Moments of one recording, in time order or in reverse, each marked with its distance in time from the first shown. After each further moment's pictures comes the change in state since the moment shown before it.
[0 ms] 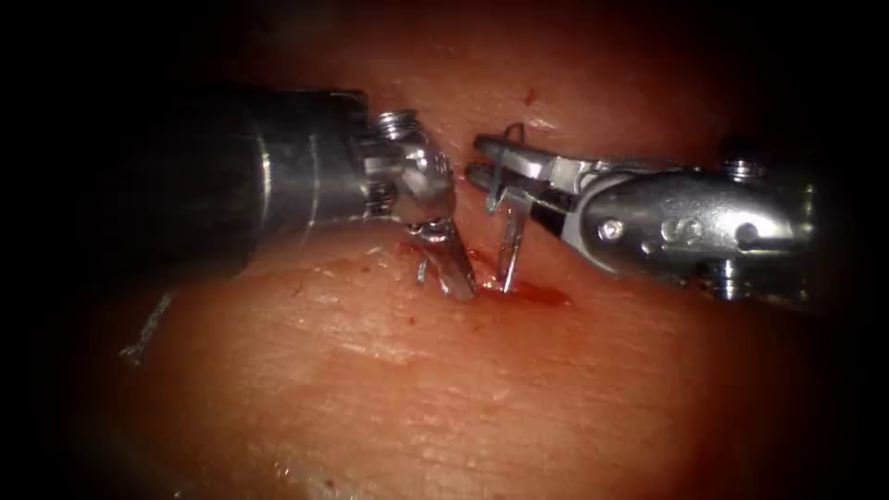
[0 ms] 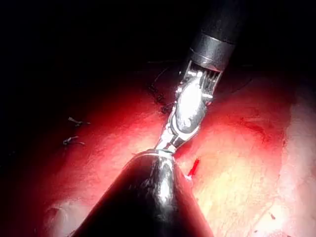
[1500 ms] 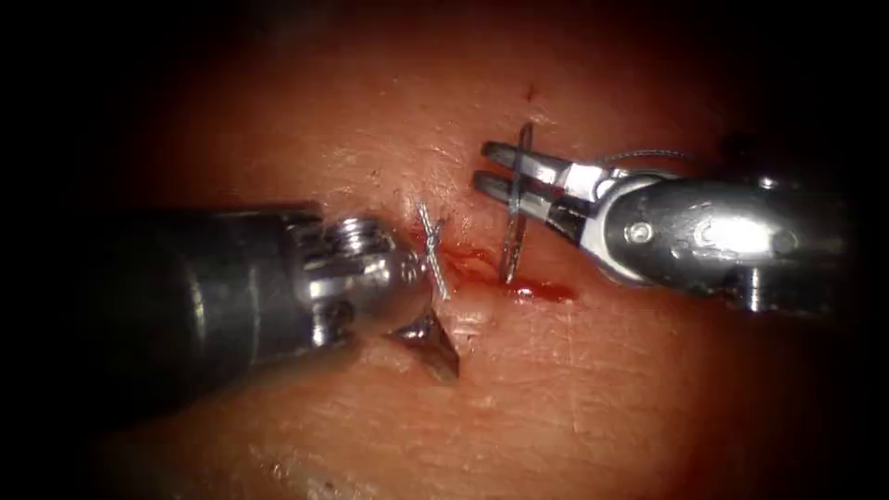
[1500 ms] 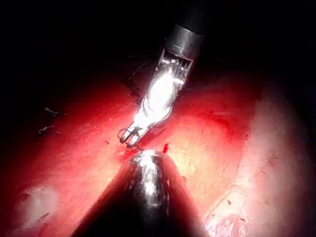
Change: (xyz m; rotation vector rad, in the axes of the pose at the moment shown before) right arm 0.002 0.003 -0.001 -0.102 0.069 0.324; left arm -0.003 0.005 0.004 0.086 0.022 0.018
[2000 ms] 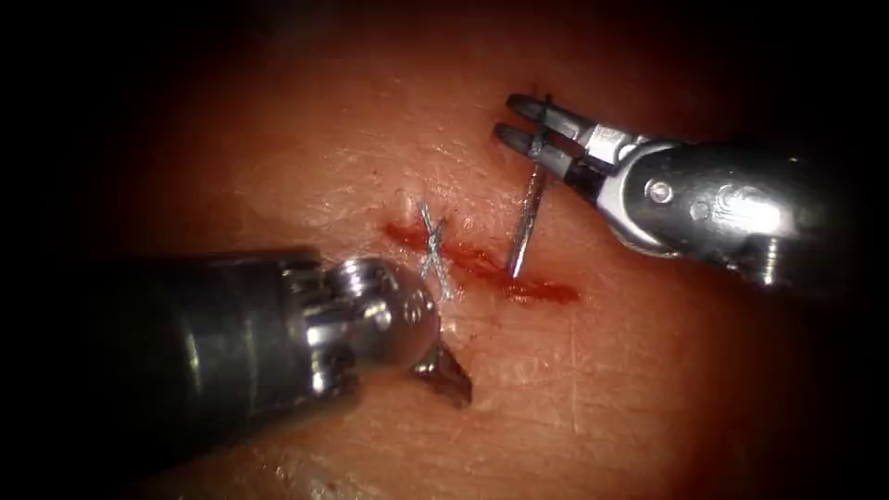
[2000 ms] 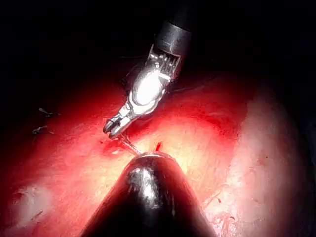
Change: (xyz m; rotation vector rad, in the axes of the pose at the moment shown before) right arm 0.000 0.002 0.000 -0.090 -0.034 0.123; left arm 0.000 0.002 0.000 0.066 0.075 -0.021
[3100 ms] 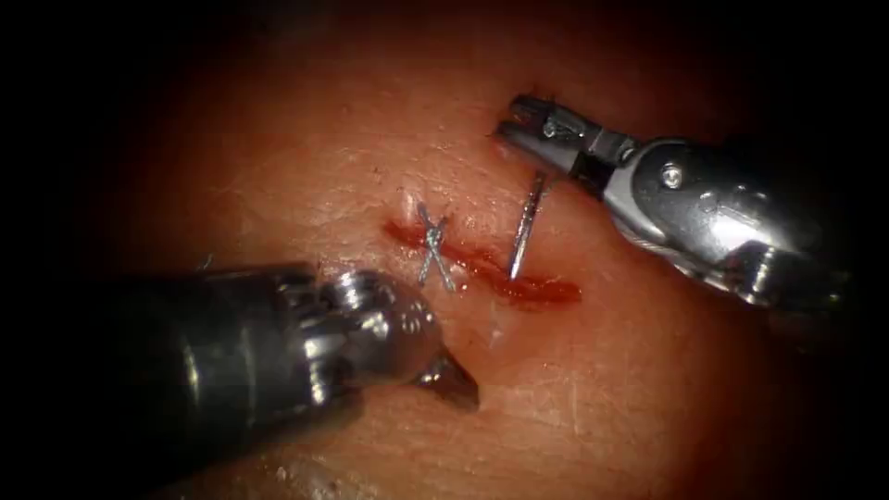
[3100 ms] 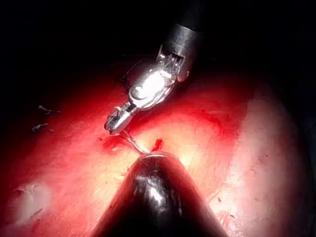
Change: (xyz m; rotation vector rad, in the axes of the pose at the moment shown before) right arm 0.000 0.001 -0.001 0.010 -0.014 0.295; left arm 0.000 0.000 0.001 0.057 0.047 -0.045
